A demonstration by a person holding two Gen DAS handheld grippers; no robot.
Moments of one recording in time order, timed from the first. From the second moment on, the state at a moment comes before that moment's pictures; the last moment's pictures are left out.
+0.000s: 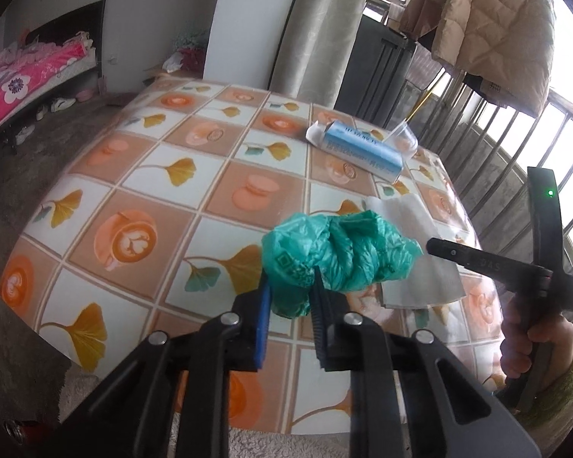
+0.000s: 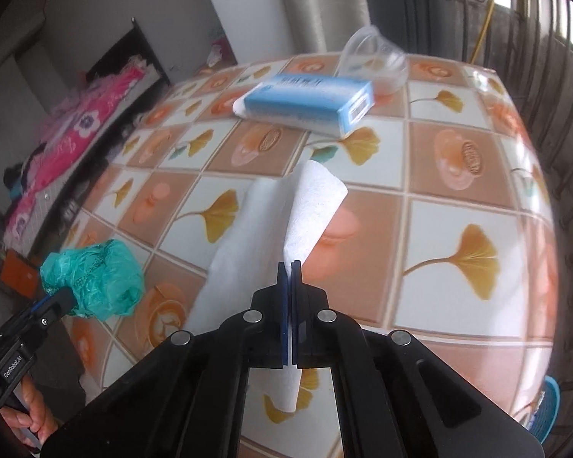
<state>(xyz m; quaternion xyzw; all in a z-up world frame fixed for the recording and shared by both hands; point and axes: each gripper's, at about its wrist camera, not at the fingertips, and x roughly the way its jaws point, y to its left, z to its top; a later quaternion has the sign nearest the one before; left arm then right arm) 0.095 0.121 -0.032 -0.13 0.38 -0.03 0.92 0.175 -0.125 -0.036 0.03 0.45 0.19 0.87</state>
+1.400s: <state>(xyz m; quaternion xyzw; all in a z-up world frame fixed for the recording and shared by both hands) 0.079 -0.031 0.052 0.00 0.30 -0.13 0.94 0.078 -0.328 0.061 0.14 0.33 0.09 0.93</state>
